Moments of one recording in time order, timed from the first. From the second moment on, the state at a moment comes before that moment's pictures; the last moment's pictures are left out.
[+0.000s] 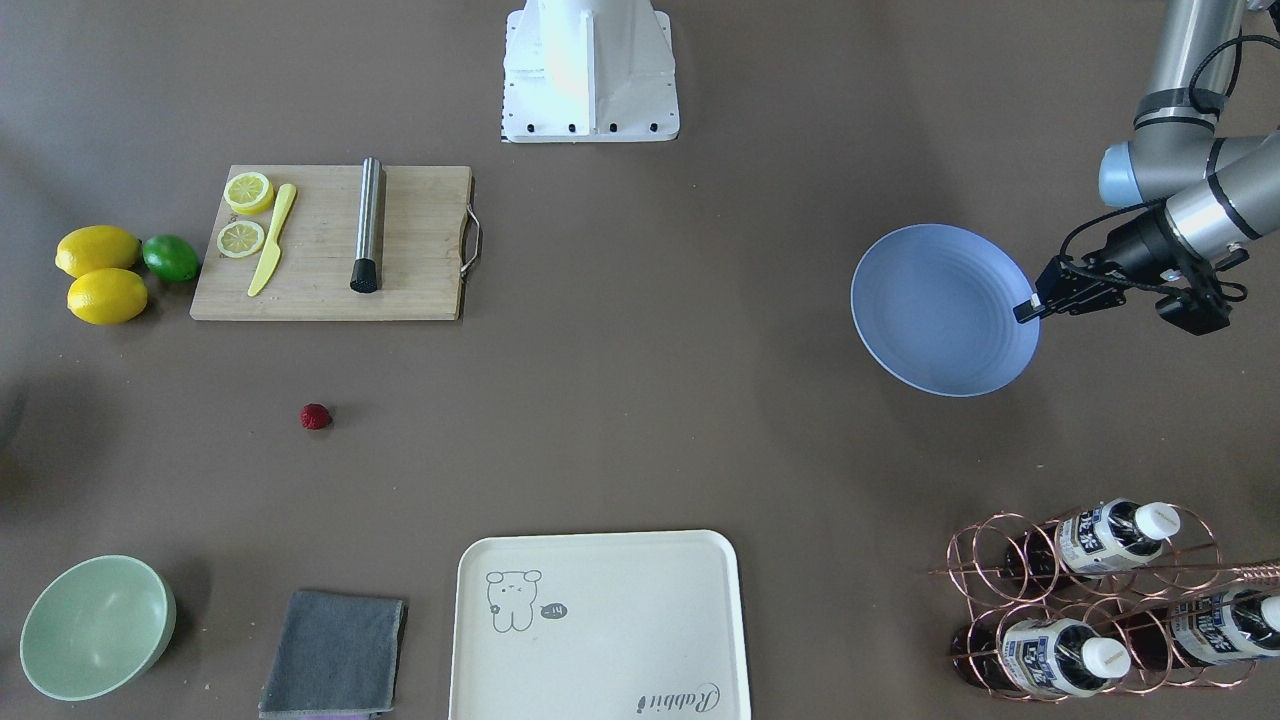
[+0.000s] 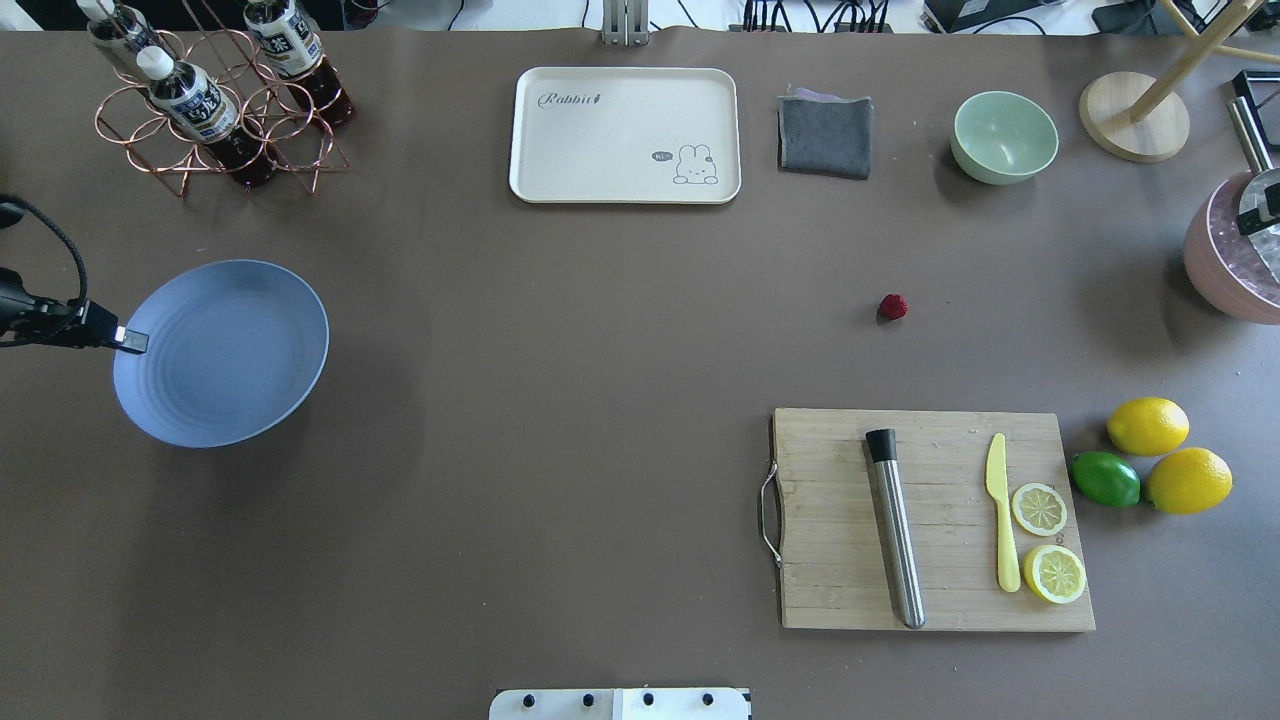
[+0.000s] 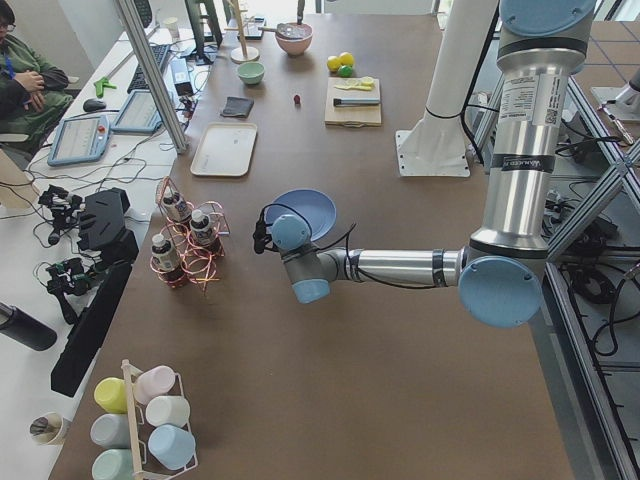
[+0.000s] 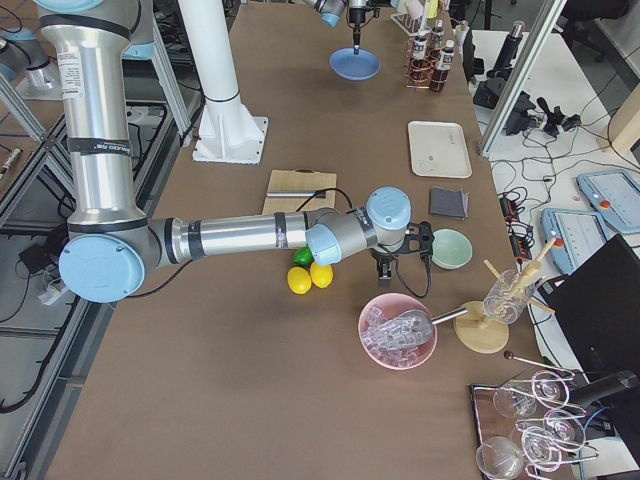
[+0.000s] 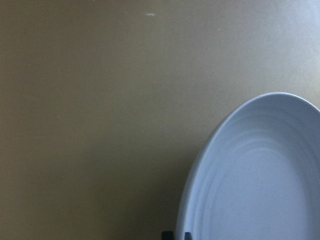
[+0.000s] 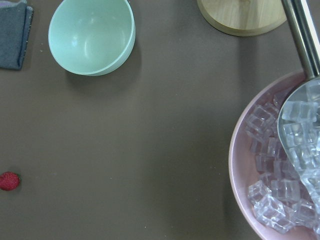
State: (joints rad) left arm -1.08 -1.65 -1.43 -2.75 -2.52 -1.16; right arm 1.39 -1.52 1.65 -1.25 2.48 0.45
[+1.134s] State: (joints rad) left arm -0.61 -1.99 -1.74 -2.25 -2.00 -1.47; right arm 1.15 -1.44 1.73 -1.25 2.31 0.75
